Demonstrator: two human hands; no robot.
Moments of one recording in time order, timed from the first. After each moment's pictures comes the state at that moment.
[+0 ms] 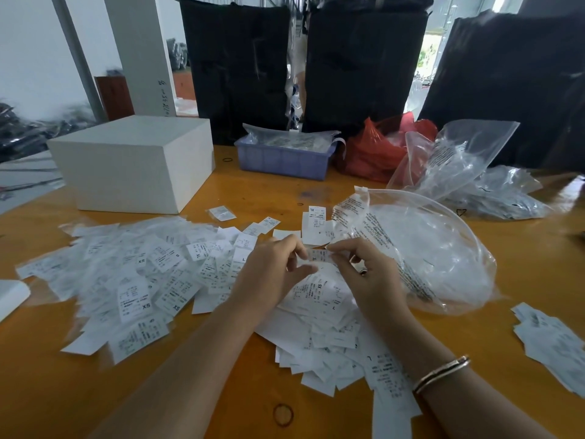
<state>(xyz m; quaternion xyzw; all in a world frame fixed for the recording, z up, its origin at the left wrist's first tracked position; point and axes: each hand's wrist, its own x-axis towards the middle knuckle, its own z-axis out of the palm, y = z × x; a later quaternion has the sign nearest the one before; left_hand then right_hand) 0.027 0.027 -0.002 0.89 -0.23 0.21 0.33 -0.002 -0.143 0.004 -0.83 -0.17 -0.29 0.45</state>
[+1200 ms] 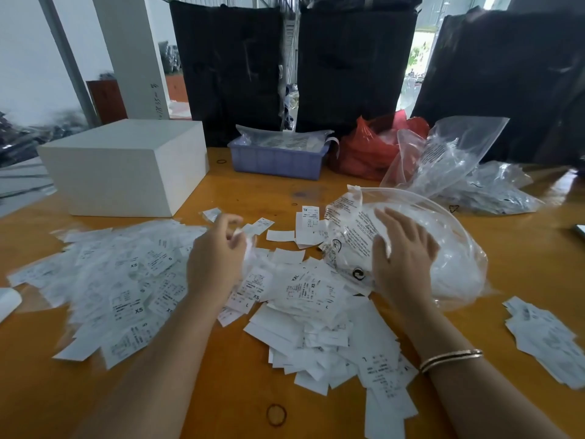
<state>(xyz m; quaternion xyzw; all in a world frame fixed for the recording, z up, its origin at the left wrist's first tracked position) 0.038 0.064 0.007 0.89 0.02 0.29 0.36 0.014 -0.183 0.003 -0.88 -0.01 -0.40 0.24</state>
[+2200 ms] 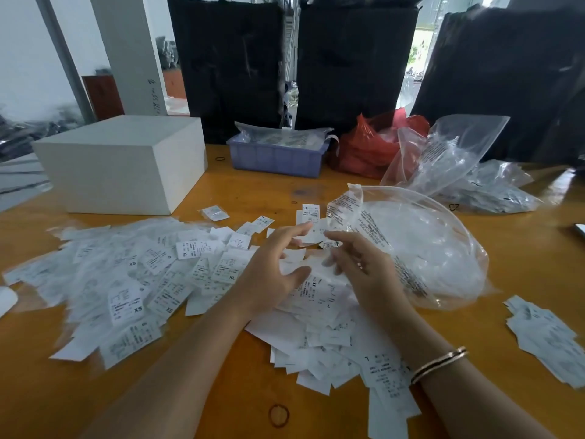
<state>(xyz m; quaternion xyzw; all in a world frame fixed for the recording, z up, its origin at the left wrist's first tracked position) 0.025 0.027 -0.005 0.83 -0.28 0.13 0.47 -0.003 -0.153 0.006 -0.82 -0.18 -0.20 0.51</state>
